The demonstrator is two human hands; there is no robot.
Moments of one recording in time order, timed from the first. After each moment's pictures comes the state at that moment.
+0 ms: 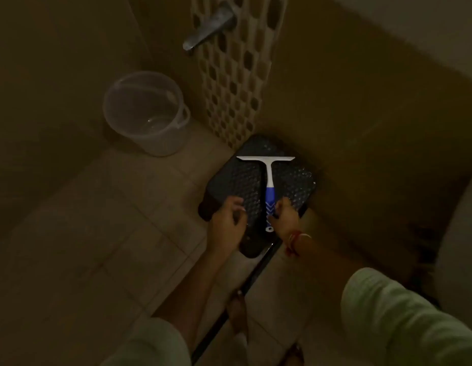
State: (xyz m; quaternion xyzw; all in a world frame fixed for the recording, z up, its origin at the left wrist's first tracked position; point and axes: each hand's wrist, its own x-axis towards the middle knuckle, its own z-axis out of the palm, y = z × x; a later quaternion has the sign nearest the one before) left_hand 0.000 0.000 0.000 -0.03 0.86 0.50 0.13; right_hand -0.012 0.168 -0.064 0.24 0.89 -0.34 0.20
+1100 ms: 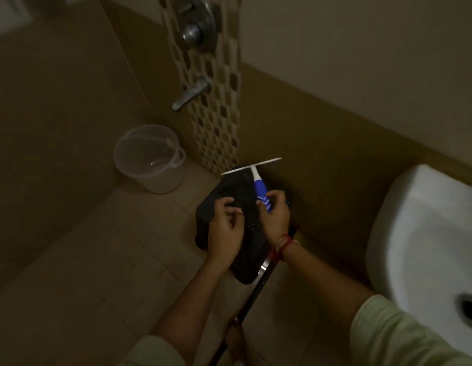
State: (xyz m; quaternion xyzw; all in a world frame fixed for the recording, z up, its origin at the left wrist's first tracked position) left_hand 0.031 0.059 0.100 -0.03 0.81 0.58 0.01; right_hand 0.011 0.183 0.076 0.23 0.81 -0.52 -0.09
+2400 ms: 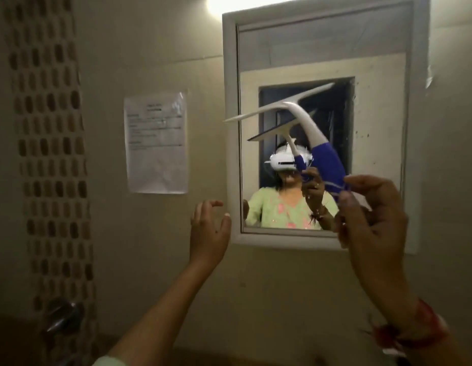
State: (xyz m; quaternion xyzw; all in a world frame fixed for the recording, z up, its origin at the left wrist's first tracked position) left_hand 0.080 0.351 0.592 0.37 0.68 0.53 -0.35; right_hand 0.307 0.453 0.636 -0.13 0.63 -0.38 -0.67
